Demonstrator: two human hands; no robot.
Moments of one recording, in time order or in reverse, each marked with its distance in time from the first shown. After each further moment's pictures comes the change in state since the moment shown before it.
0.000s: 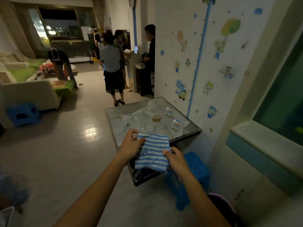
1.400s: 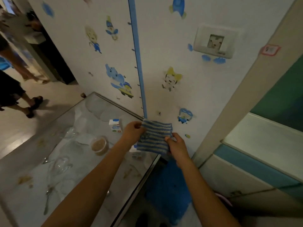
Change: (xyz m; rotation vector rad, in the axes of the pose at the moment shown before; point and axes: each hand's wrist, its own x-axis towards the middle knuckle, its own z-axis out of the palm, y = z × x) left_hand 0.599 -0.031 0.374 0.245 -0.621 -0.116; right_hand 0.544 -0.002 -0.214 0.262 0.535 0.168
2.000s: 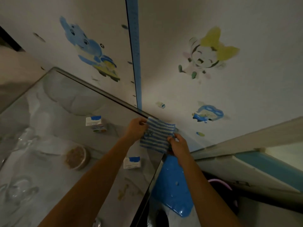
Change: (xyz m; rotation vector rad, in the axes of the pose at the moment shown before) left_hand 0.225 -0.115 0.057 0.086 -0.241 -0.111; right_hand 0.196 0.112 0.037 -0.137 0.243 0.306
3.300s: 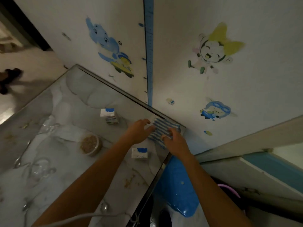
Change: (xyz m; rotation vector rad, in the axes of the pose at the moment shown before) left_hand -0.038 -0.025 -0.020 0.502 -0.039 0.125; right_hand -0.026 -0.006 0.011 -0.428 -0.238 -0.303
